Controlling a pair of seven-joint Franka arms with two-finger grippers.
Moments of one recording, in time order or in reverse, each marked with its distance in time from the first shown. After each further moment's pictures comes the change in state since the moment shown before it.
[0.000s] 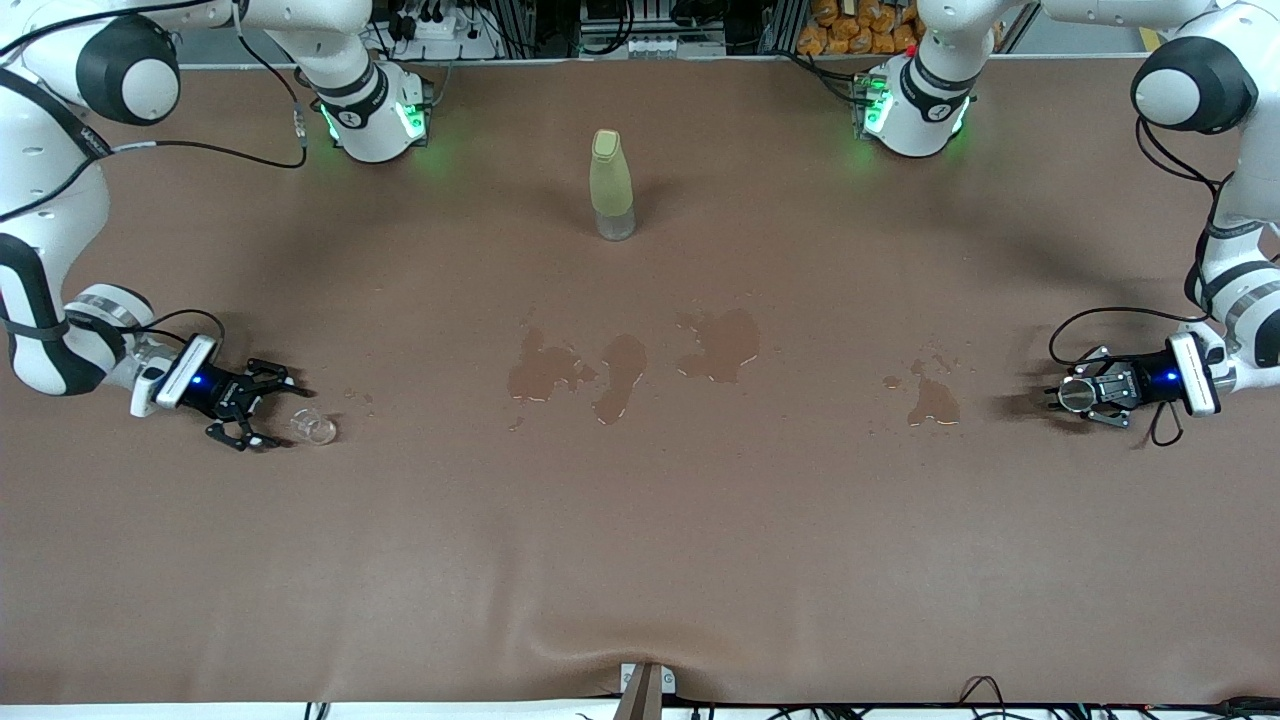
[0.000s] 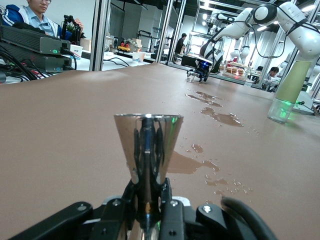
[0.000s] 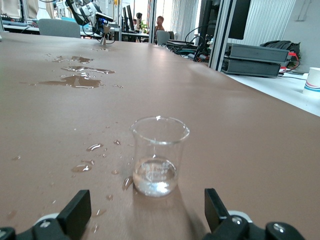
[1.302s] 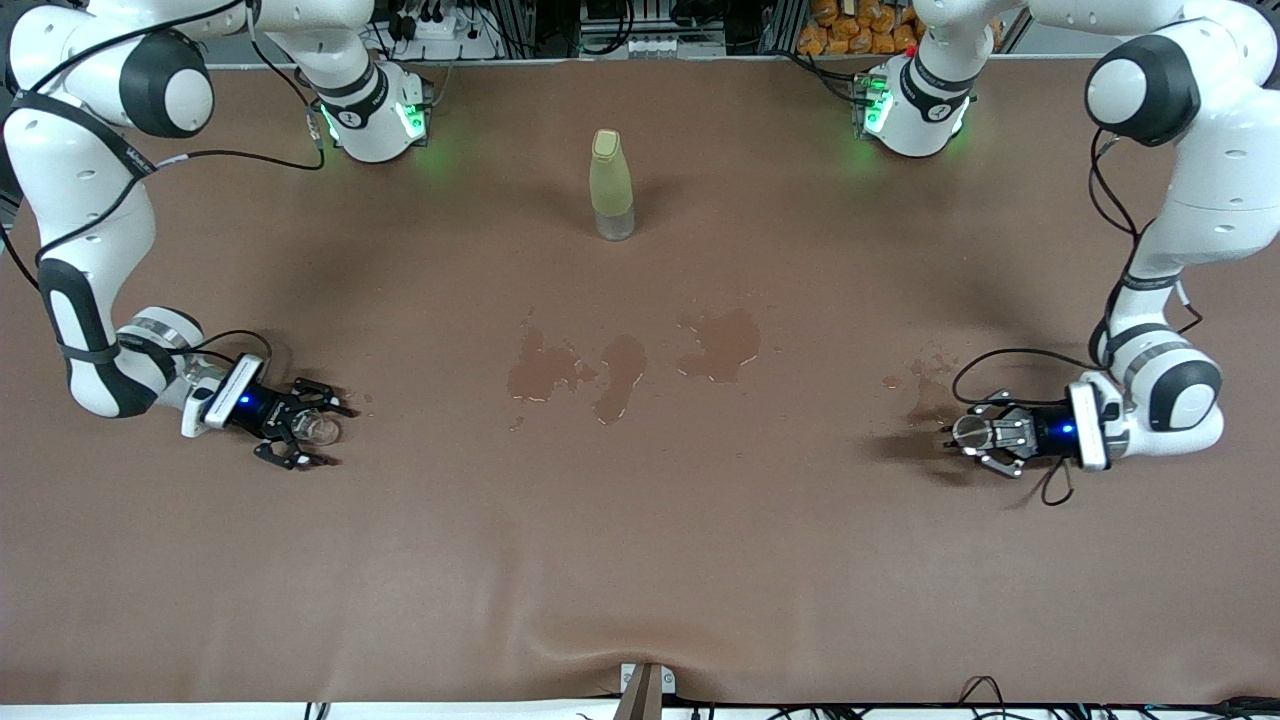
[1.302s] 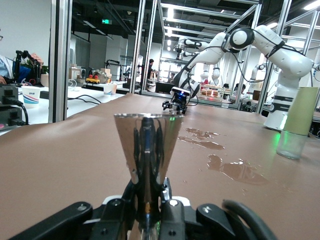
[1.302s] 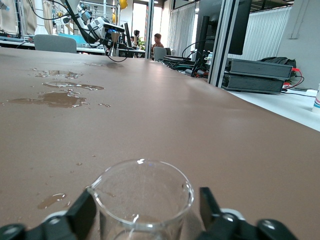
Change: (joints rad) left arm -0.188 -0.001 -0.216 0.006 -0.122 0.125 -0.044; right arm 0.111 0.037 0.016 0.008 0.143 0.007 -0.012
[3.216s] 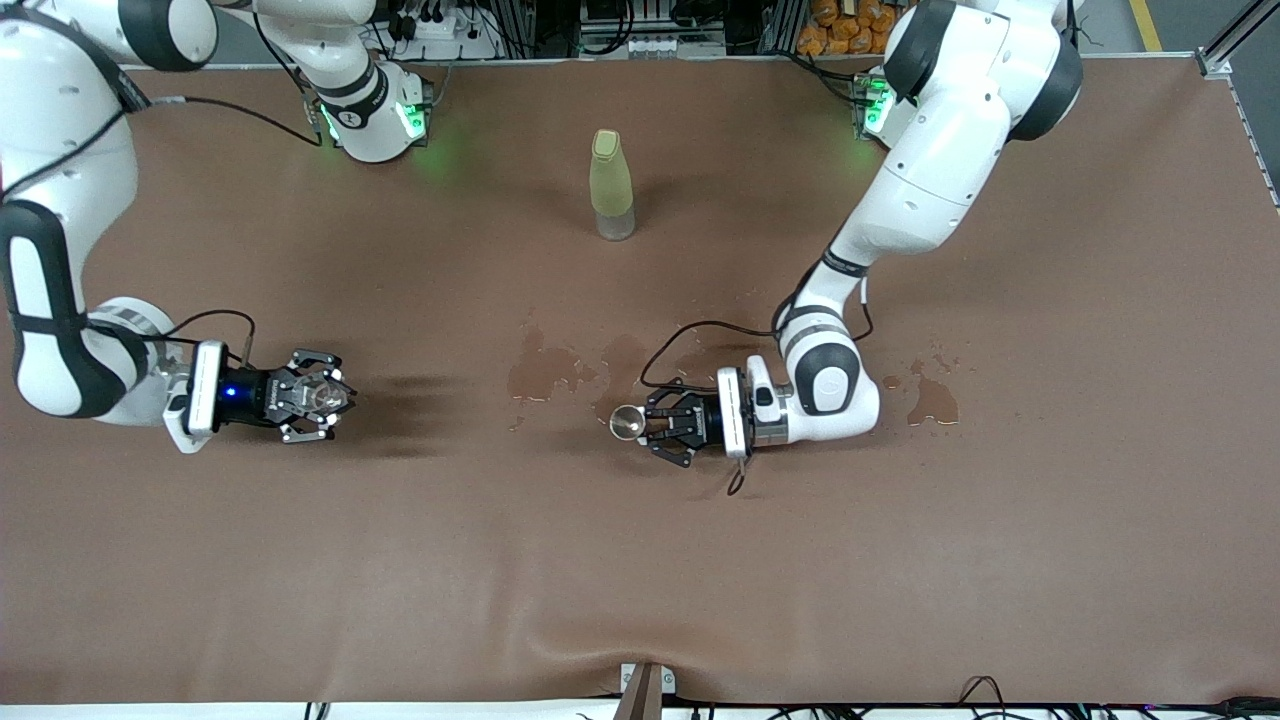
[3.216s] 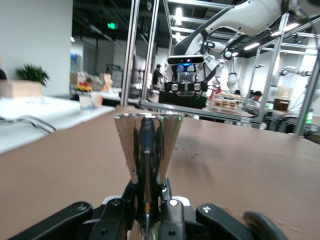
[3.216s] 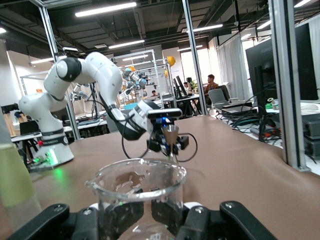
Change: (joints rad) left arm -0.774 -0.003 -0.016 0.033 -0.702 0.514 0.100; right arm 0.132 -0.283 0.000 -0.034 -0.071 -0.294 0.530
